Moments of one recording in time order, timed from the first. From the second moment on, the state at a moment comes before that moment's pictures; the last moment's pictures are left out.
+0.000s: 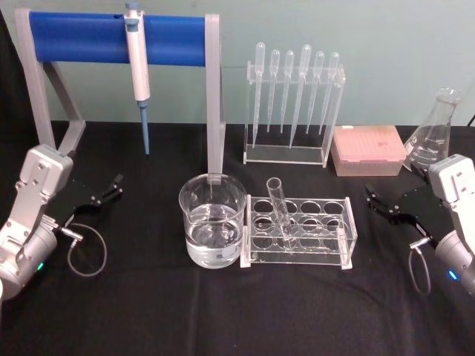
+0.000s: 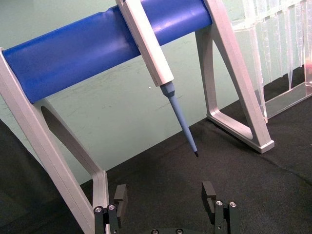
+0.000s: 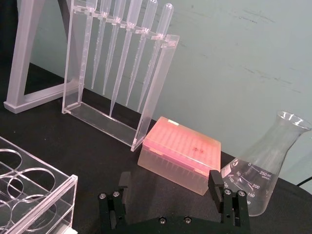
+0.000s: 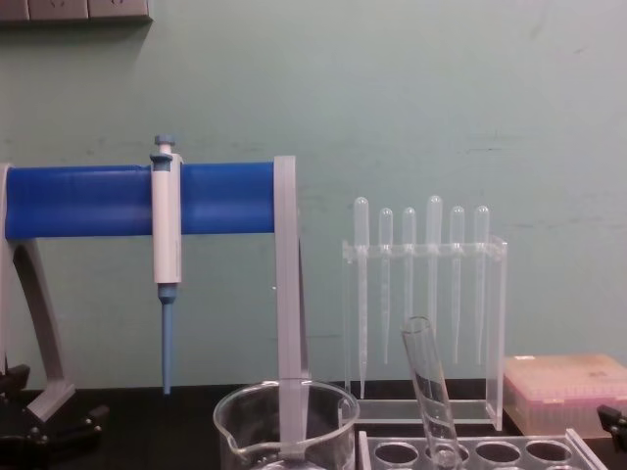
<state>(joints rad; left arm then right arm) -0.20 0.60 0.45 -1.41 -0.25 -0.12 0.03 0.20 0.60 -0.45 -1.41 0.25 -0.12 -0.03</state>
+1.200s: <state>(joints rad) -0.20 0.60 0.45 -1.41 -0.25 -0.12 0.03 0.20 0.60 -0.45 -1.41 0.25 -0.12 -0.03</state>
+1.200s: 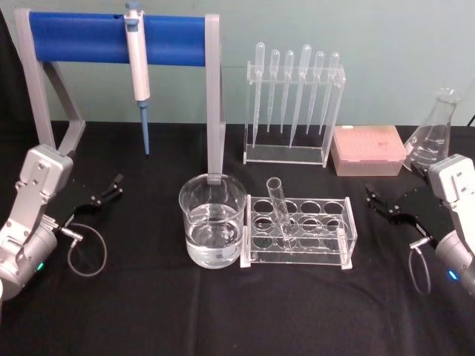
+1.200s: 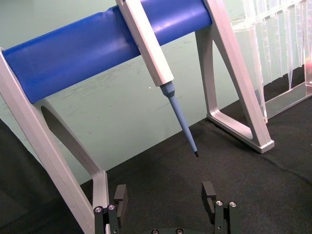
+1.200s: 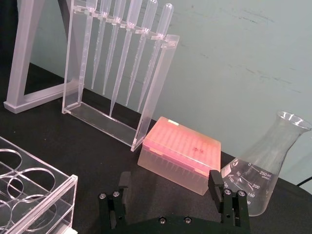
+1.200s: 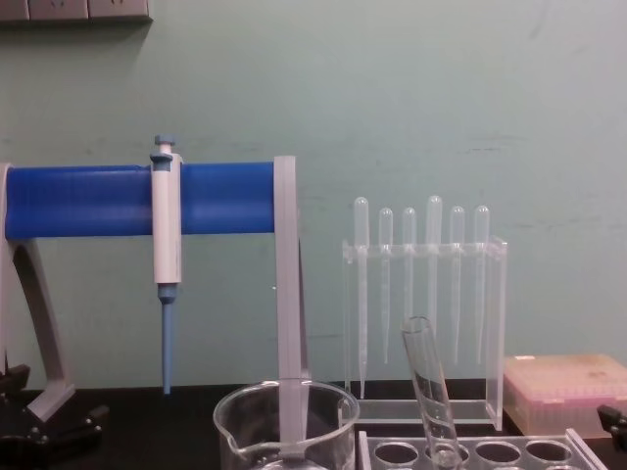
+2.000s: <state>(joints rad) -0.20 0.60 0.45 -1.41 -0.25 -0.12 0.03 0.12 0.79 -0.29 -1.73 0.49 0.04 0.31</state>
